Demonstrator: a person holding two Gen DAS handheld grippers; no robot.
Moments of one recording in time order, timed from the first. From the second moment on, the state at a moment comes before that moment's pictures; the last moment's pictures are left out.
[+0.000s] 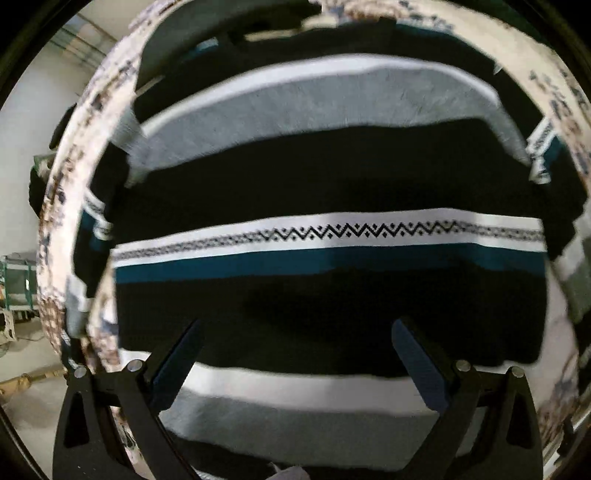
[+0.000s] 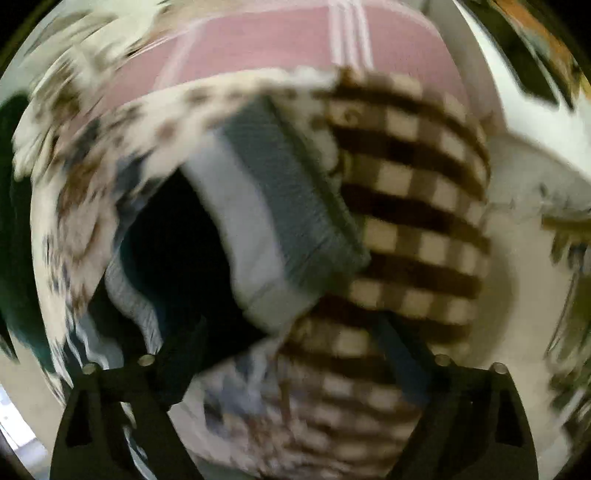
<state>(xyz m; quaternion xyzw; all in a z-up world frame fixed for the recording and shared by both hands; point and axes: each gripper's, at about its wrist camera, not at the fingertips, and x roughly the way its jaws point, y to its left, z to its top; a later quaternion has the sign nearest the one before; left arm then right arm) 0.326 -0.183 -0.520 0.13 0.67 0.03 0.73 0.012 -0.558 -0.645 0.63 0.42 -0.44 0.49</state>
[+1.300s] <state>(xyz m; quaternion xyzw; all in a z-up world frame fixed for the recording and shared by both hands) 0.336 0.134 -0.486 -0.04 0.60 0.21 0.77 0.499 -0.051 -0.493 0.07 0.52 -0.02 0.85</state>
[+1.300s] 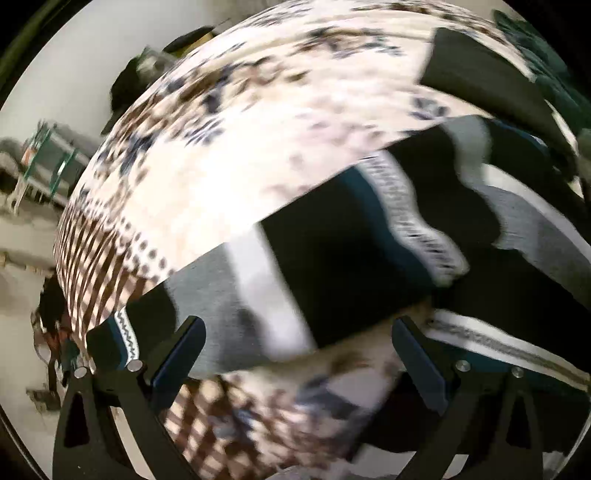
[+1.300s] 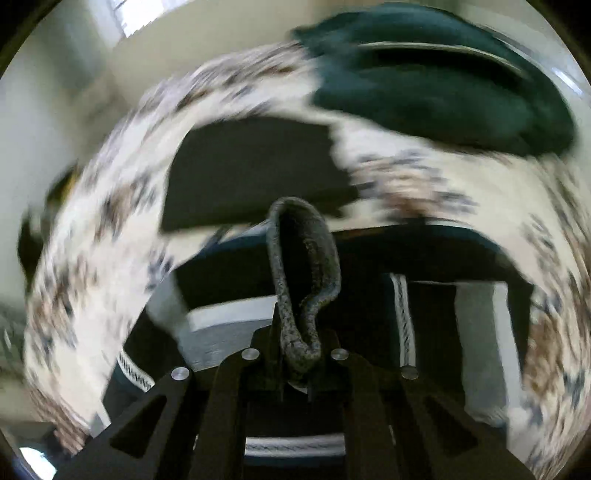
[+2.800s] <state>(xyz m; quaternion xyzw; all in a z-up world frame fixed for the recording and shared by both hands) 0.193 0.320 -0.440 -0.39 0.35 0.42 0.74 0.394 -0.106 -0.546 -0.03 0.63 -0.09 0.77</state>
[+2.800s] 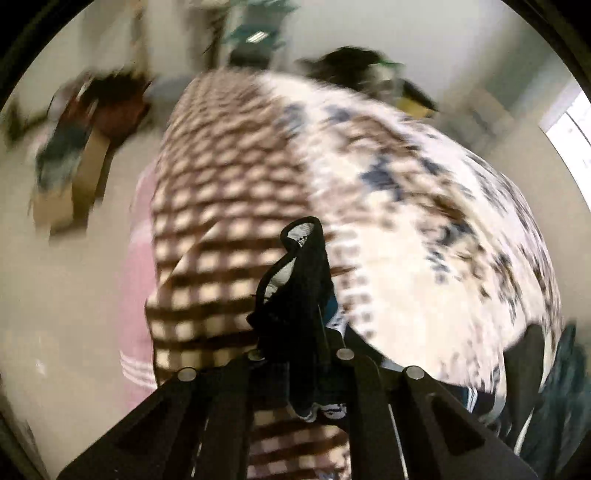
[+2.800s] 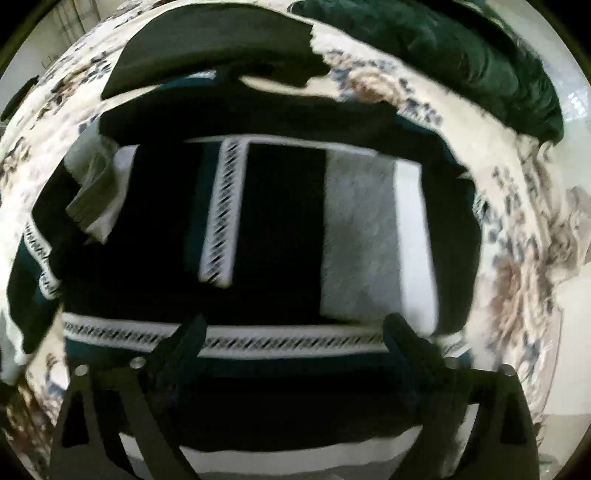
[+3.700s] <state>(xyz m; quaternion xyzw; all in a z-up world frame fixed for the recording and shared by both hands) 0.441 -0.230 -0.445 -0.03 0.53 -0.16 0.83 0.344 -0.386 -0.560 0.24 0.65 -0.12 0.71</state>
